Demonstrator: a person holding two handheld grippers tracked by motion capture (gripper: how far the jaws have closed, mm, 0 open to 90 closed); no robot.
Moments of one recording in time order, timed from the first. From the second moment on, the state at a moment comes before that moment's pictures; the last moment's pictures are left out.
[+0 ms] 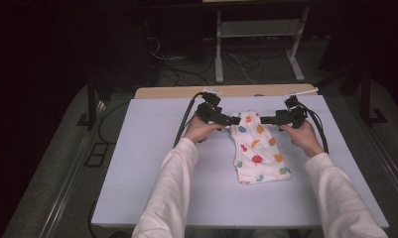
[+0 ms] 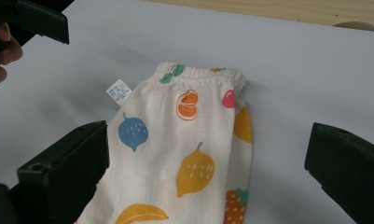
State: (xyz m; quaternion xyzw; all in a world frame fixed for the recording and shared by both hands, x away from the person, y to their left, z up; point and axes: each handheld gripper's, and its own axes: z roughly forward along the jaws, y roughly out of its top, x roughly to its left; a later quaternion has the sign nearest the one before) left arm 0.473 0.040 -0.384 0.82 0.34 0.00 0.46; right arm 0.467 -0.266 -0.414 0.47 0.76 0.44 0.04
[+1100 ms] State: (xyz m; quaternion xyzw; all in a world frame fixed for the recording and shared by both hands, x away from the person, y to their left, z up) left arm 0.508 0.040 -0.447 0.79 0.43 -0.06 0.43; right arm 0.490 -0.267 -0.447 0.51 0.74 0.43 0.00
